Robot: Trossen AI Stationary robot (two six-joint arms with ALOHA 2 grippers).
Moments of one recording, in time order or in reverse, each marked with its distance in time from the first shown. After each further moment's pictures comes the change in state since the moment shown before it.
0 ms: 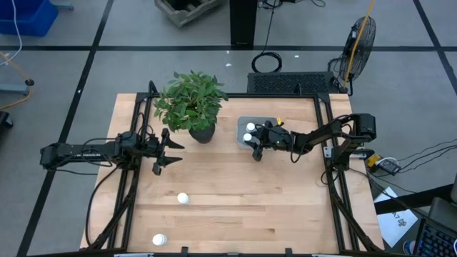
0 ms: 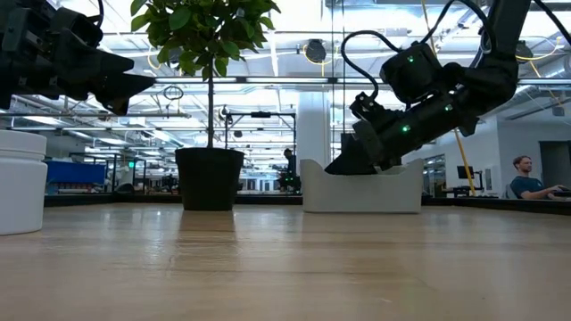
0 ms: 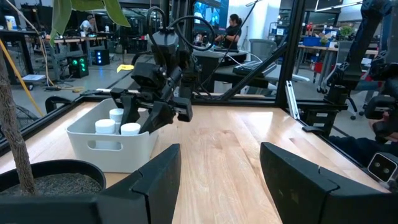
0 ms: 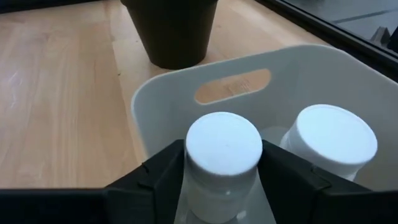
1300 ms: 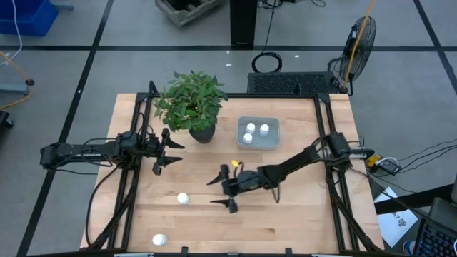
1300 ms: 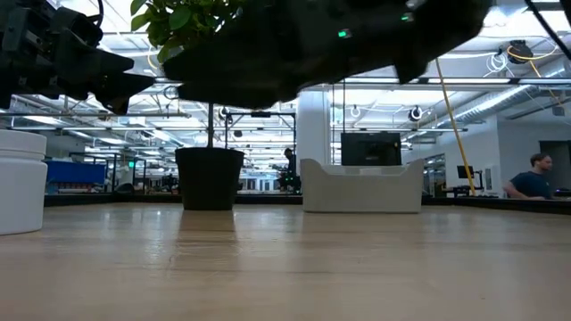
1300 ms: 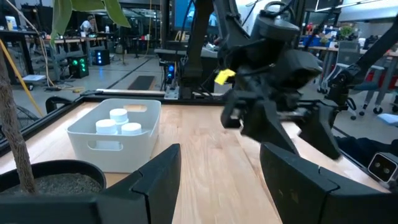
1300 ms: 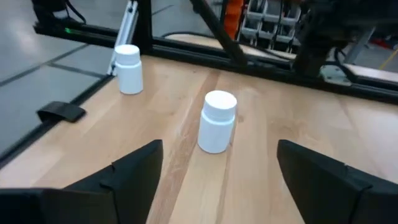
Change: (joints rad) left arm 0.000 0.000 0.000 0.000 0.000 0.000; right arm 0.479 0.350 0.648 -0.128 -0.084 -0.175
